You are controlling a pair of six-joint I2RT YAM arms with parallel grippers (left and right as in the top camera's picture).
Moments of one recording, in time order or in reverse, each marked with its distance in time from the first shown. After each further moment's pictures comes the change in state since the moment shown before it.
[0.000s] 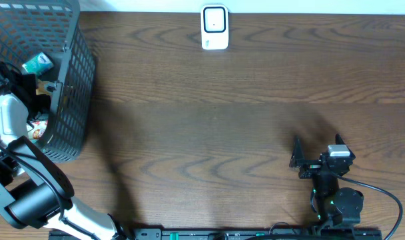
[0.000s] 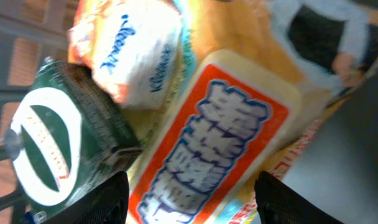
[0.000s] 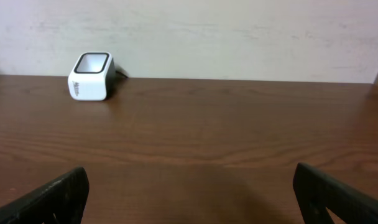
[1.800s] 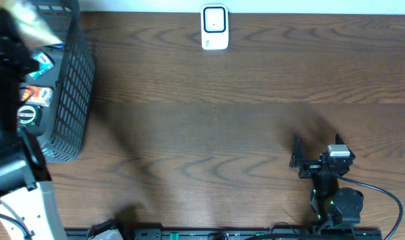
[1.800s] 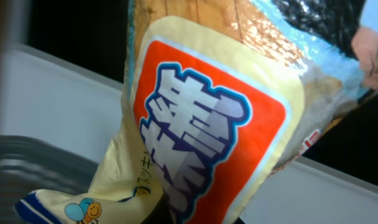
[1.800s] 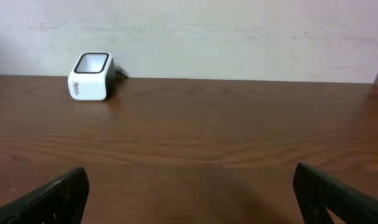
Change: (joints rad) left arm -0.182 -0.794 -0.086 0.586 0.440 -0.844; right arm 0.000 0.000 0.000 0.000 0.000 0.000
